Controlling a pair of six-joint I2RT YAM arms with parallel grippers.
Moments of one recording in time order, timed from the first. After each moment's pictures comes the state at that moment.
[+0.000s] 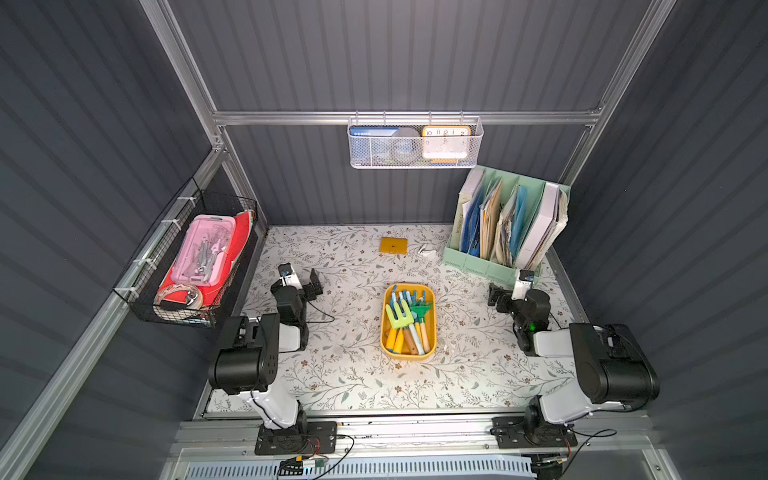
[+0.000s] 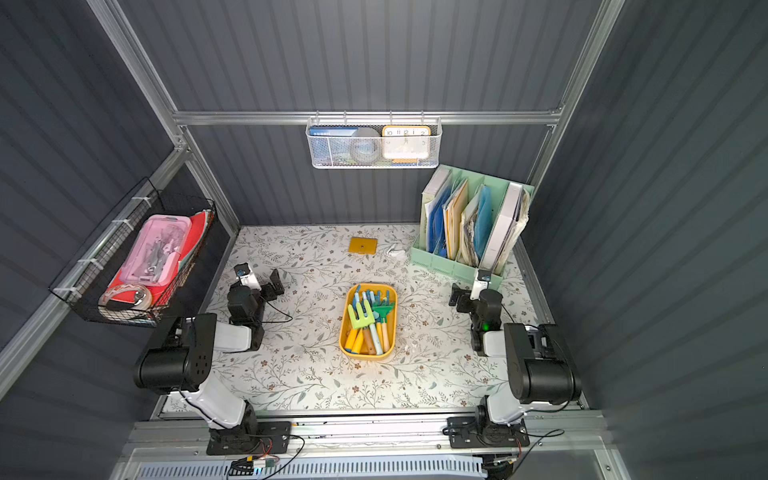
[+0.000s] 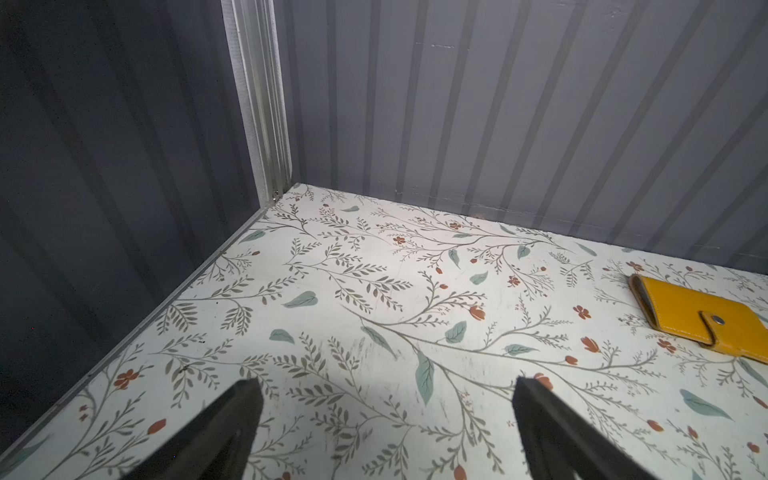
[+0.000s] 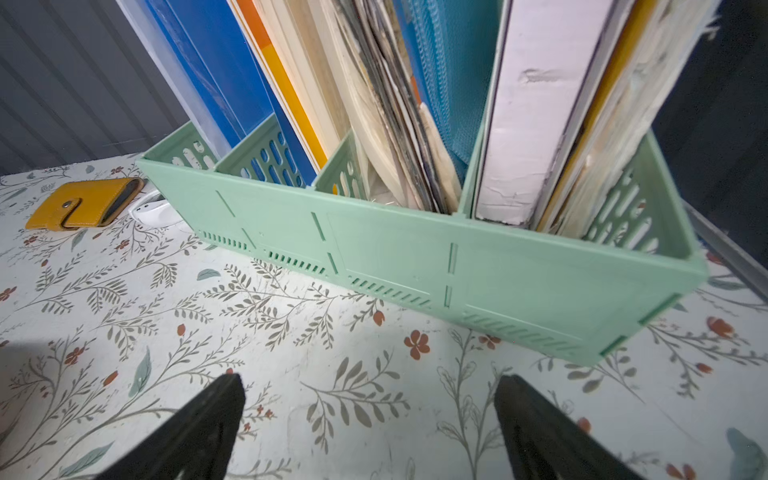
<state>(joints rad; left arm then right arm) 0.09 1.69 0.47 1.08 -0.08 -0.10 -0.06 1.56 0.37 0.85 -0.06 0.12</state>
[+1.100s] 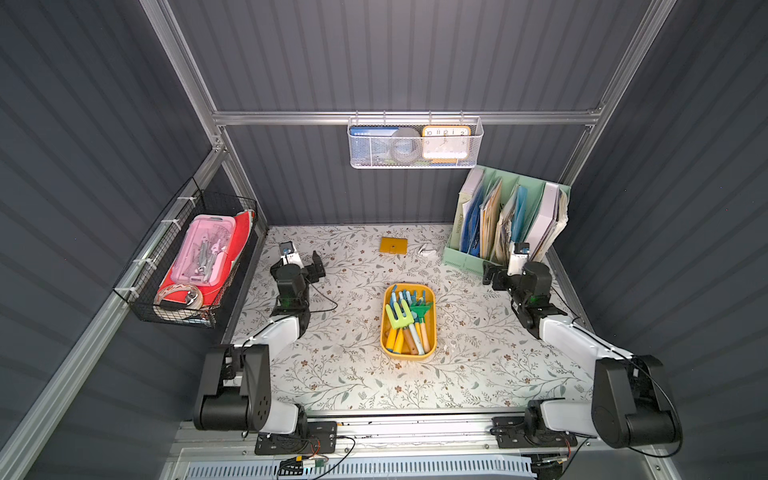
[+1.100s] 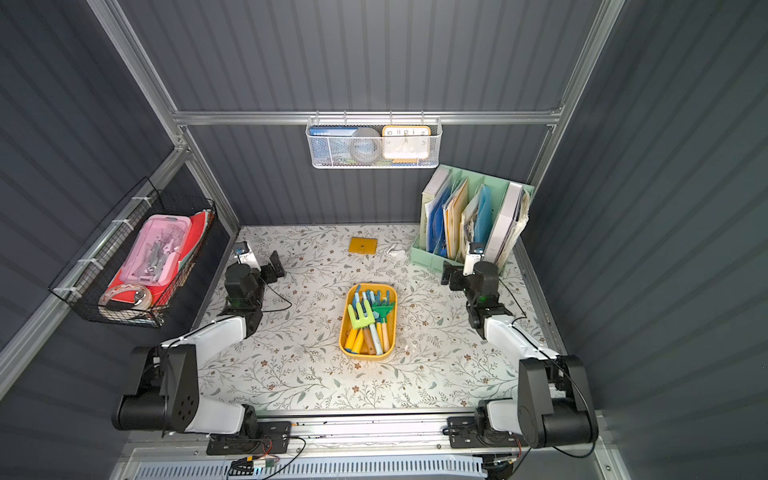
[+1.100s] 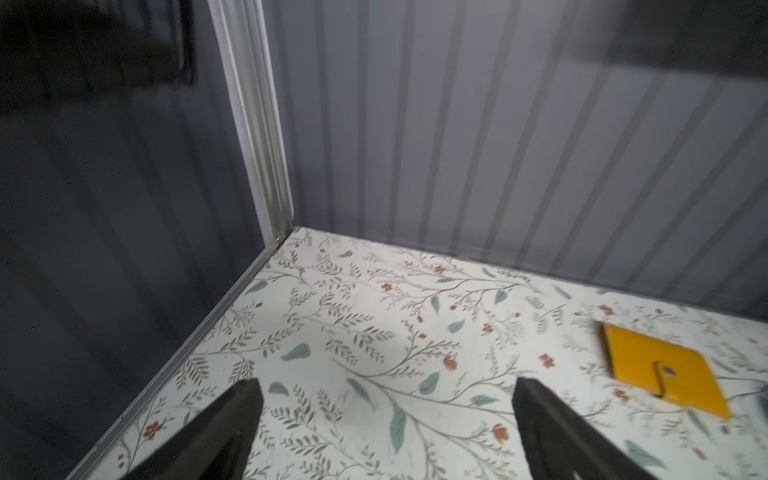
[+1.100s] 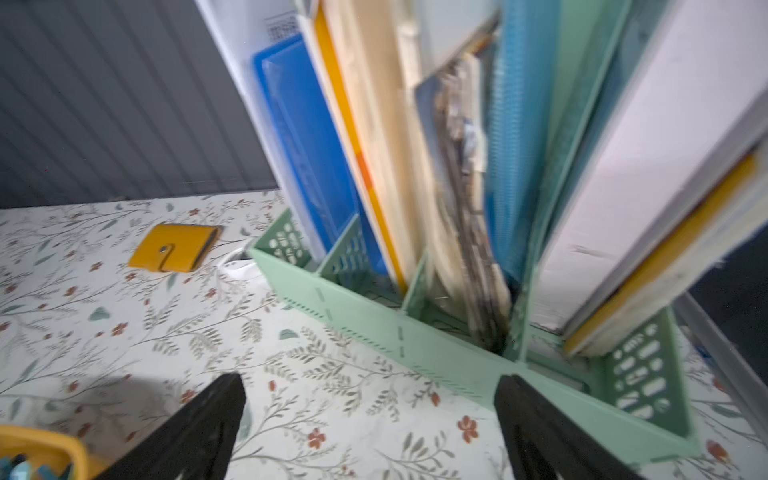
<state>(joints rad) -0.01 1.42 0.75 0.52 -0.23 -0.13 0.12 1.31 0.69 0.24 0.00 0.11</state>
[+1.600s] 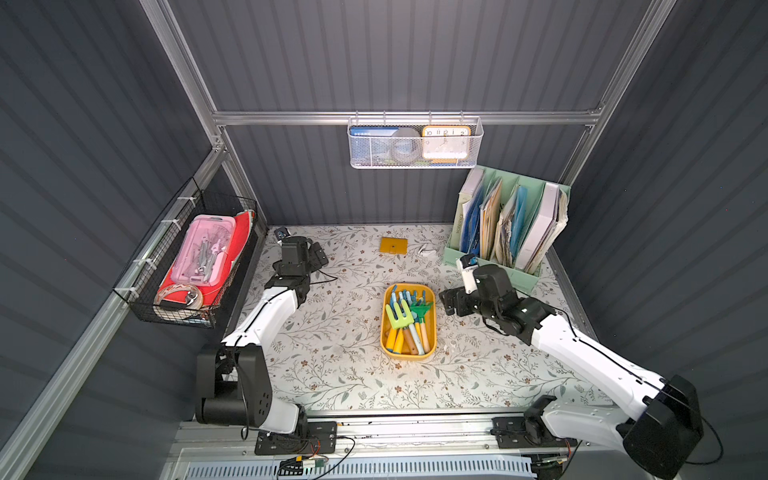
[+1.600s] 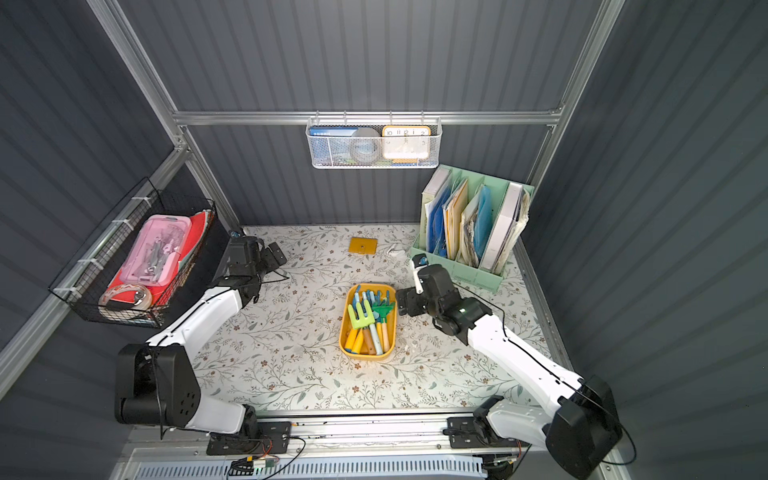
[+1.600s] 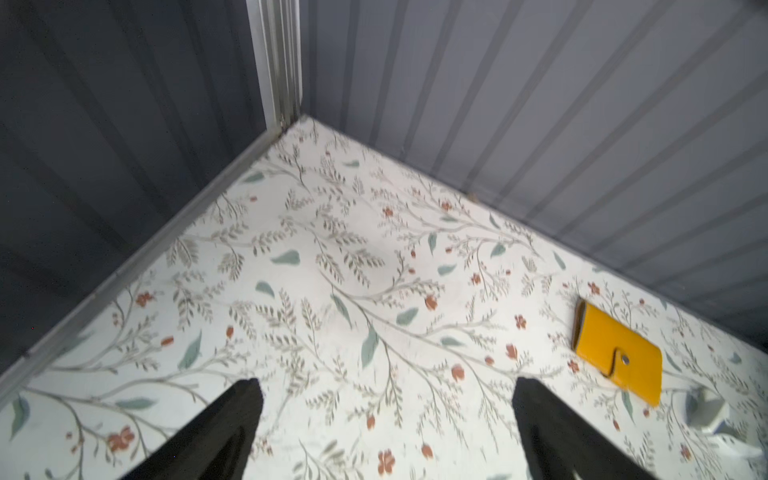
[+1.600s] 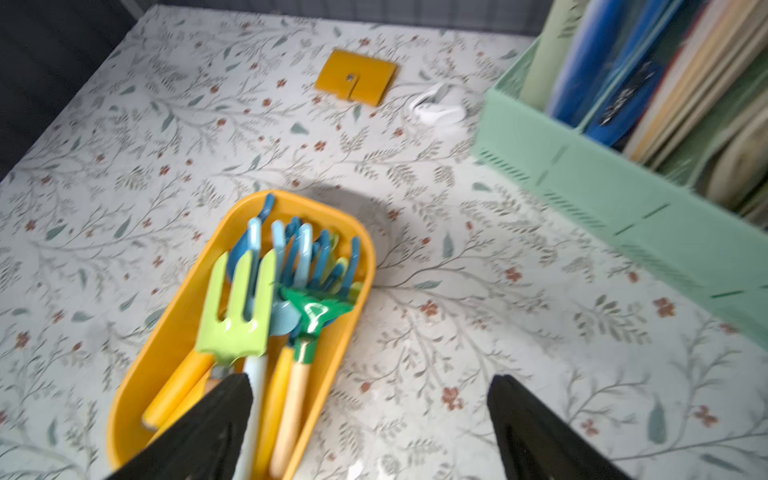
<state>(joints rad) -0.05 1.47 1.04 -0.13 -0.27 -0.44 0.63 1.22 0.95 -0.48 0.10 0.30</state>
